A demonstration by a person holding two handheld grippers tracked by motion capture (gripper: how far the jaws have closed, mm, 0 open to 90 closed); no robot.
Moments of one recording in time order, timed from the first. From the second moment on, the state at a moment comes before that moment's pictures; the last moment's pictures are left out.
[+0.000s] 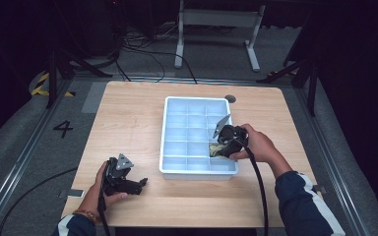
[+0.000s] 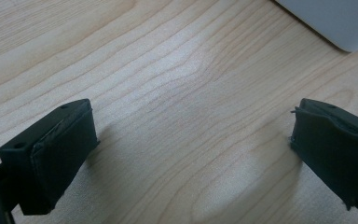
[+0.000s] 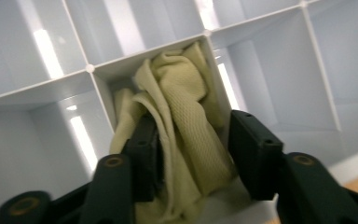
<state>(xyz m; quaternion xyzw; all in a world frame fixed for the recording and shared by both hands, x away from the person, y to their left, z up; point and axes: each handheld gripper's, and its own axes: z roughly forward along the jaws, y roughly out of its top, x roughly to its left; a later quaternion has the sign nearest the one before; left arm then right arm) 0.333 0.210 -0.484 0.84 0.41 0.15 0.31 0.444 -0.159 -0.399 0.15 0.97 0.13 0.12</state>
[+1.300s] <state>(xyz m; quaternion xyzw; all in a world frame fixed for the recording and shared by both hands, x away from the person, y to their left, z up) 0.333 0.210 -0.484 0.84 0.41 0.15 0.32 0.412 -0.206 -0.371 0.19 0.94 0.24 0.16</state>
